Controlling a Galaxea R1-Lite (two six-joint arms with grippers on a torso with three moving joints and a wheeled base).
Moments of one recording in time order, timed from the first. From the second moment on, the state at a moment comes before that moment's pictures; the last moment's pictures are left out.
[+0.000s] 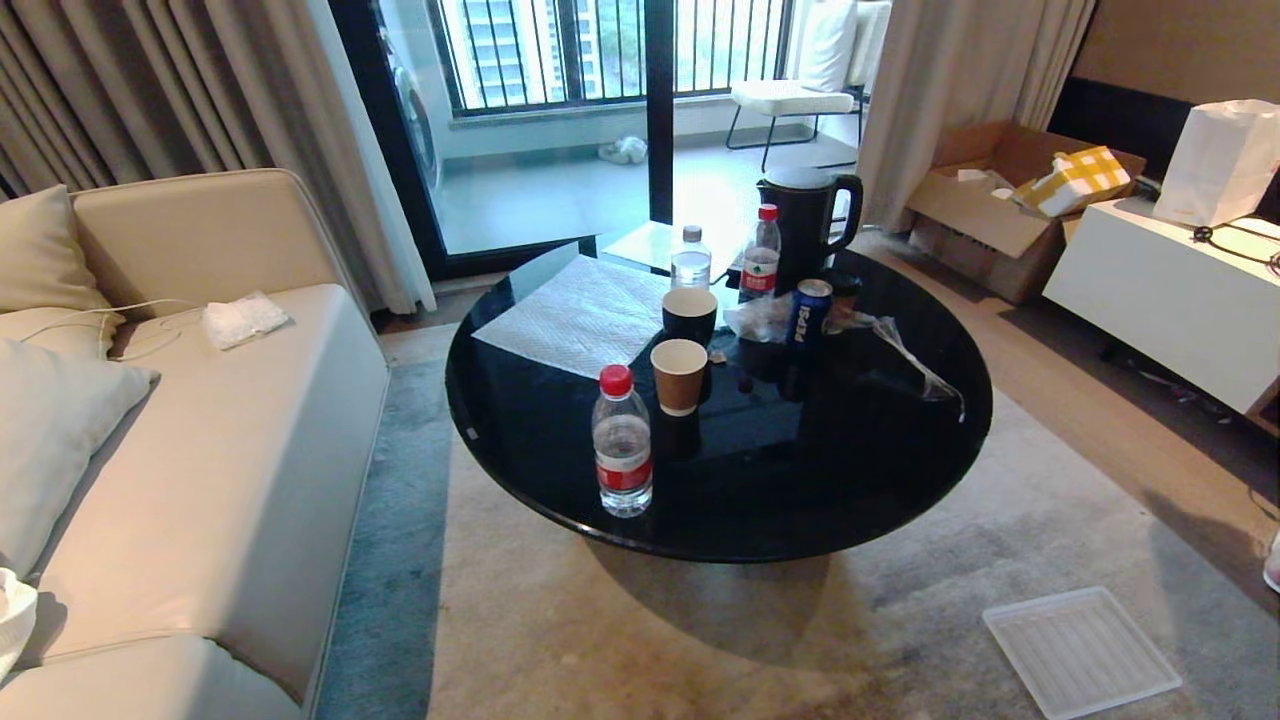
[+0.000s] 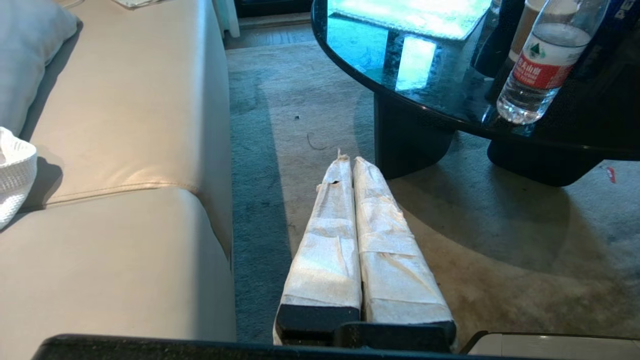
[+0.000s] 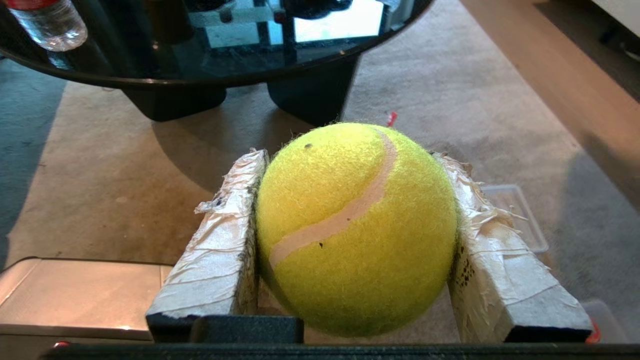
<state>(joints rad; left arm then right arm) 0.00 0.00 -0.01 0.04 0.00 0.01 0.01 0.00 -0.12 0.30 0.02 -0.07</state>
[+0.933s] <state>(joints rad) 0.00 0.00 -0.01 0.04 0.00 0.01 0.01 0.00 -0.12 0.30 0.02 -0.07</state>
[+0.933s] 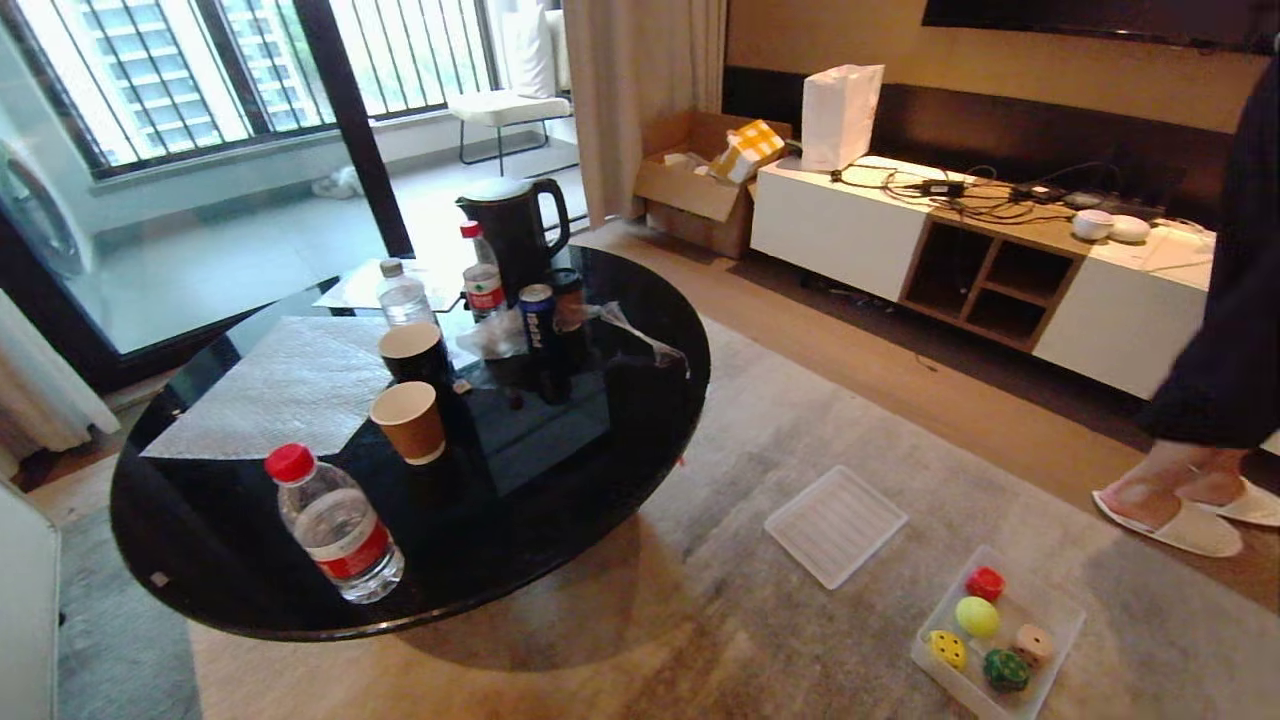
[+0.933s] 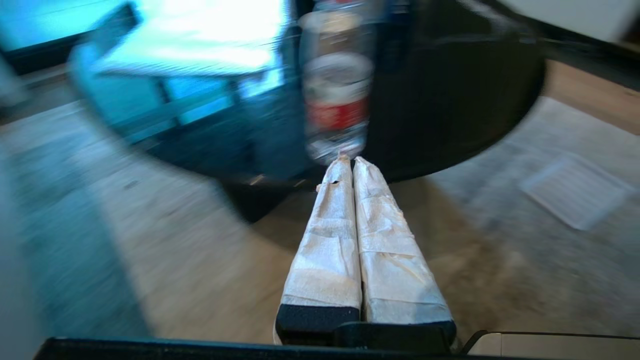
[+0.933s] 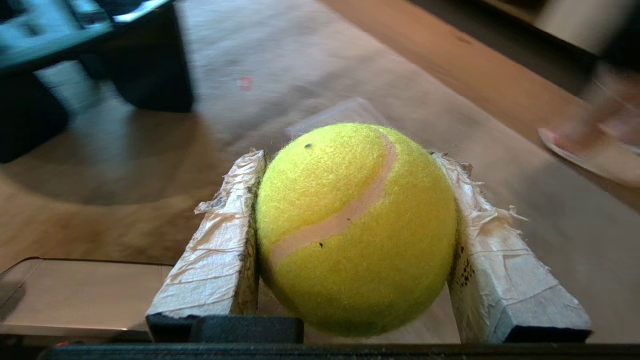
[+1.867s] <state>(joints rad) 0.00 0.00 -0.01 0.04 0.00 0.00 0.01 0.00 -0.12 0.30 0.02 -0.07</state>
